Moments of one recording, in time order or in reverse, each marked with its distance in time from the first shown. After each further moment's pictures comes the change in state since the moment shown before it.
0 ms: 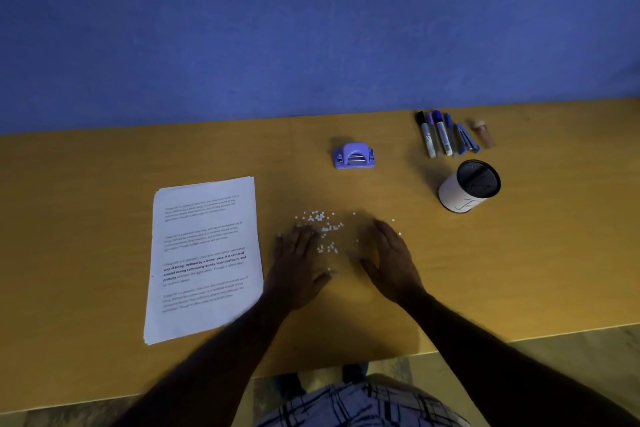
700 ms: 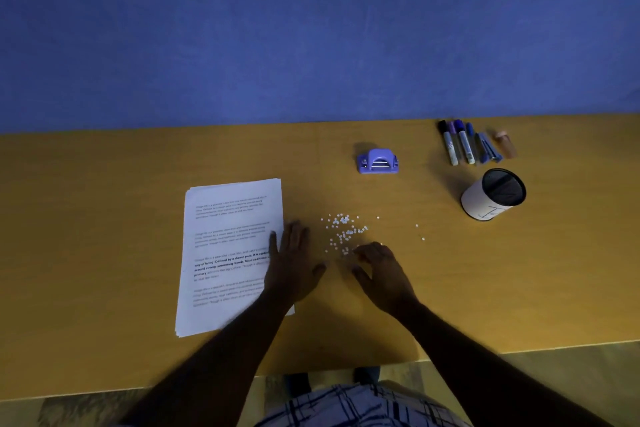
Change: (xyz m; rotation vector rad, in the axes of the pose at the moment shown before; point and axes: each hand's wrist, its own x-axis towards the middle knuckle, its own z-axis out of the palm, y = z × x) left_hand -0.016 -0.042 -0.021 0.008 0.029 -0.152; right_hand -0.008 -0.069 0.016 0.109 -0.015 -0.126
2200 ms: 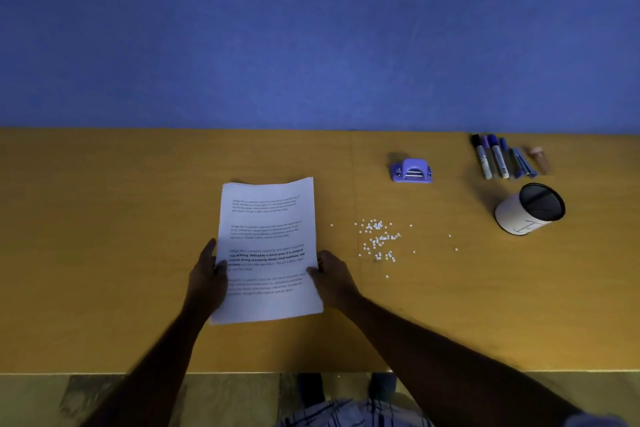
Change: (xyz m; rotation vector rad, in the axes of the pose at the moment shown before) left_hand -0.083 -0.176 -0.028 -0.746 0.256 -0.588; right_hand 0.038 -0.133 0.079 0.443 -0.290 0.383
